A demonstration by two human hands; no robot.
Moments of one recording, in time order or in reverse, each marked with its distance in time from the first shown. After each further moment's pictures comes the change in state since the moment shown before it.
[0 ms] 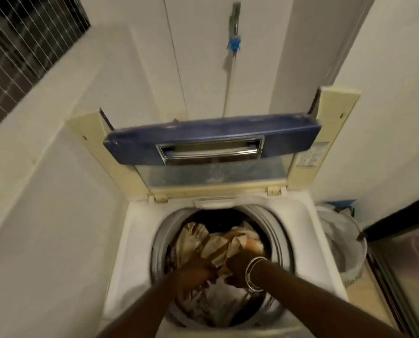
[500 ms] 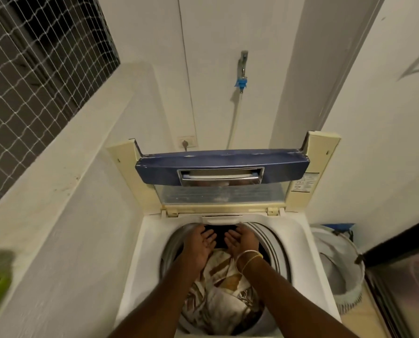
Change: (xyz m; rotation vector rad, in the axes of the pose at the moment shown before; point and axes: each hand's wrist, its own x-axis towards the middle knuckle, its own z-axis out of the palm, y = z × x) left_hand -0.030 0.088 -0.044 -1.403 0.324 0.111; right_hand 0.022 -0.005 -0.068 2.570 0.494 0.419
